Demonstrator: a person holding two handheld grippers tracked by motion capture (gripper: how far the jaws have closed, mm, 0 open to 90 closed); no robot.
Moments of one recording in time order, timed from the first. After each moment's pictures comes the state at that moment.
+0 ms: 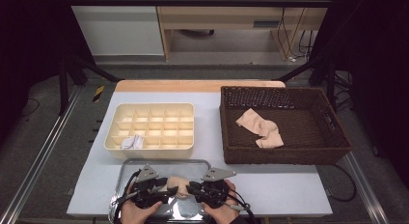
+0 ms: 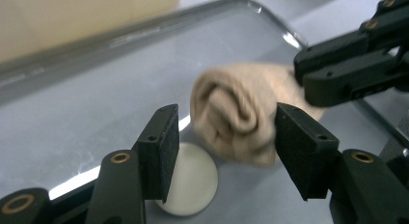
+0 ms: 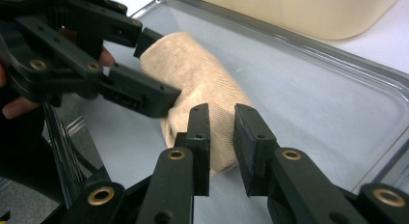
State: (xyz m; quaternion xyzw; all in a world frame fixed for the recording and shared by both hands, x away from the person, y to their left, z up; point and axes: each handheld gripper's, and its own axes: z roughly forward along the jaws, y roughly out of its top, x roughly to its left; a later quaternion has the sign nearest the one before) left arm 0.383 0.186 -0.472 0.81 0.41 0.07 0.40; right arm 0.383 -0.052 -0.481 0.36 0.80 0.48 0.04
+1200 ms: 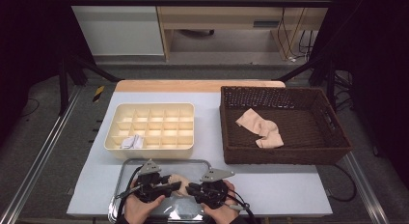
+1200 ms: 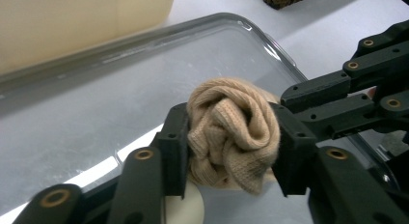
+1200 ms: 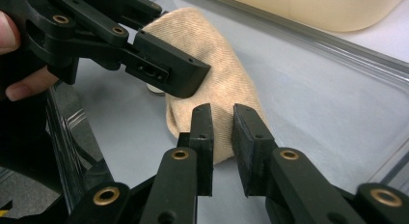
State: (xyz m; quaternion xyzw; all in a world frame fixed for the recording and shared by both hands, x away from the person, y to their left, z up) left arm 0.397 0.181 -0.468 0.80 0.42 0.03 0.42; right arm 0.384 -0.051 -0.484 0.35 0.81 0.47 0.04
